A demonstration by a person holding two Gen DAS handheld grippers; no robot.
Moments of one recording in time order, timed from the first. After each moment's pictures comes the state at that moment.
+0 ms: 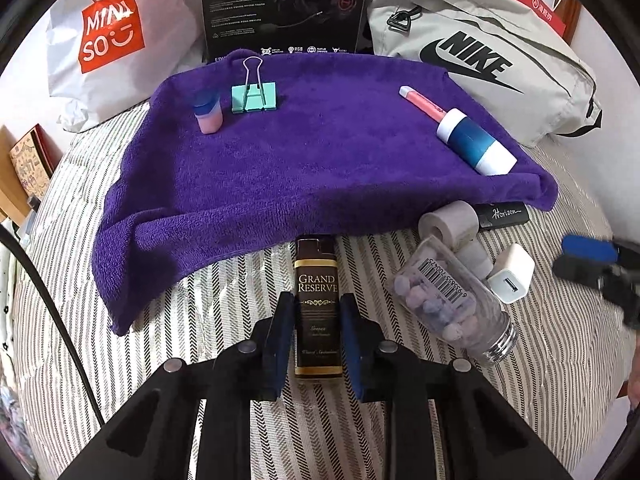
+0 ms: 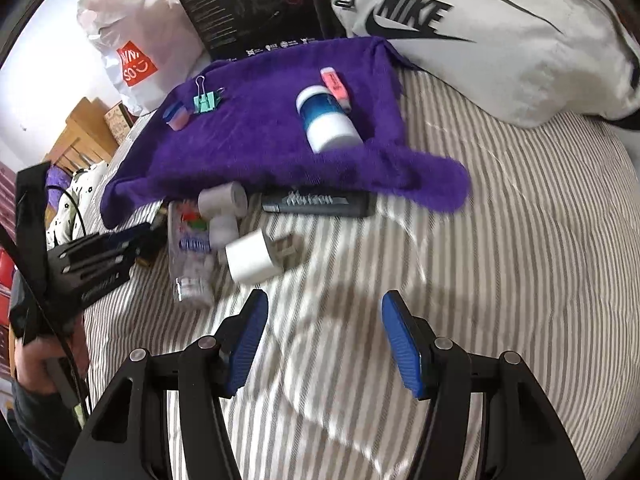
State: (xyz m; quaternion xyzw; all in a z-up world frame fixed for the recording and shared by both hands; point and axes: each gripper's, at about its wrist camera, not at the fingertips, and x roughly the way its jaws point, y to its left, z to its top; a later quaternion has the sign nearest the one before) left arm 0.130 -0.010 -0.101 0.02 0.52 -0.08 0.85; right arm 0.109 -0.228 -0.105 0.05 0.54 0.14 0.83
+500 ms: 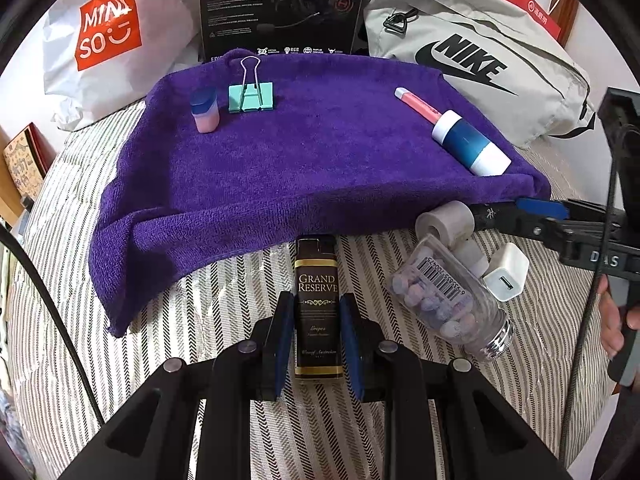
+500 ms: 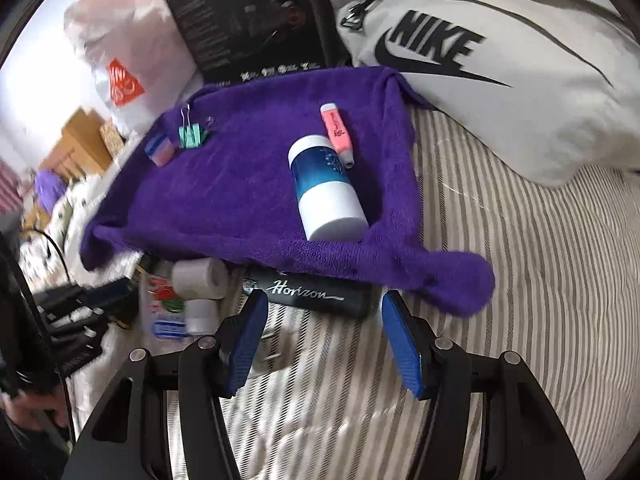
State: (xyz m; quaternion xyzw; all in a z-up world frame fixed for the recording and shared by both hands) left arm 0.129 -0.007 -0.102 0.01 0.52 -0.10 0.85; right arm 0.165 -0.220 -0.117 0.03 0.51 0.15 0.85
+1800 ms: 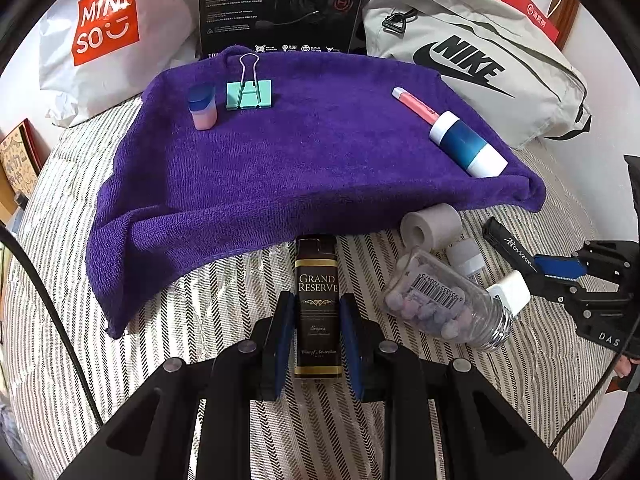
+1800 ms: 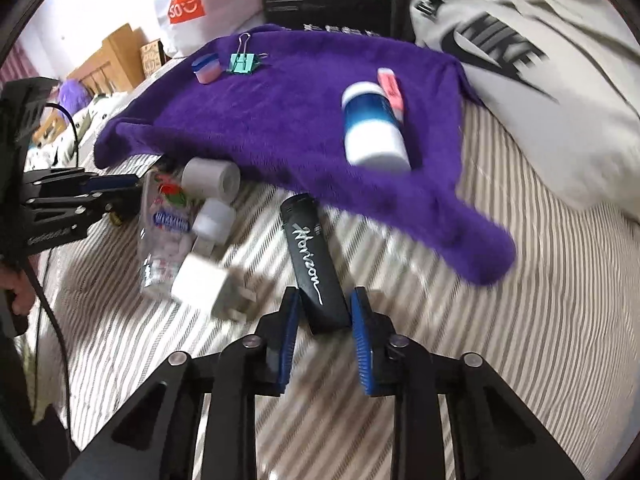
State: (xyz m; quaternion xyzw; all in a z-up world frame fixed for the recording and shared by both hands) left arm 0.131 -0.004 -0.101 0.00 0.53 -0.11 0.84; right arm 0.126 -0.218 -0.125 -0.08 0.52 0.21 0.82
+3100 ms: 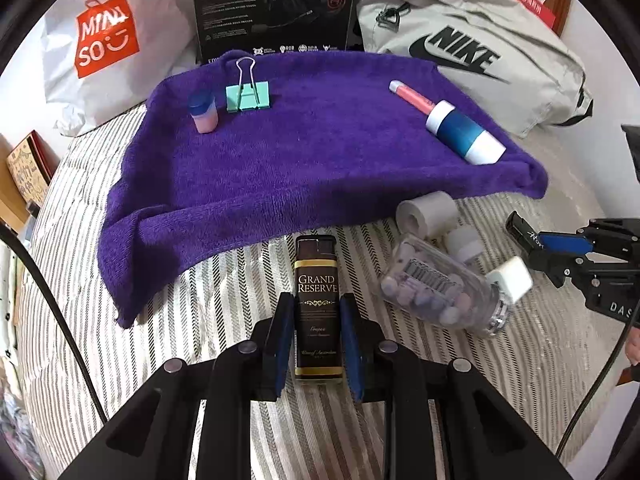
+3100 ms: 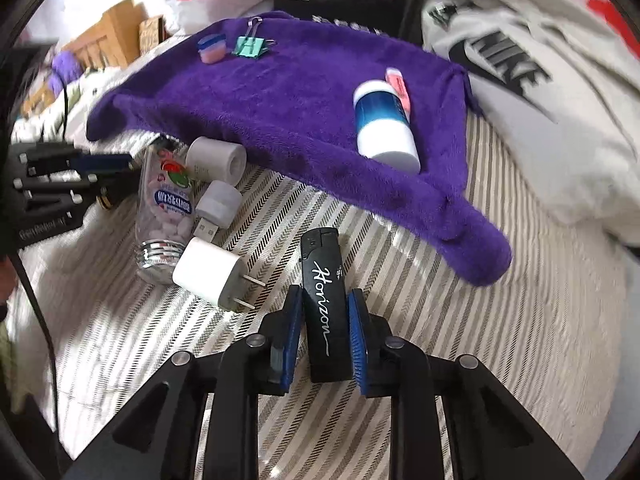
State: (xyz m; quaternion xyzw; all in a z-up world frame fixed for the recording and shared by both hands) left arm 0.120 -0.008 -0.094 0.02 0.53 -0.10 0.84; right arm 0.126 -0.208 -0.122 -0.10 0.53 0.19 0.82
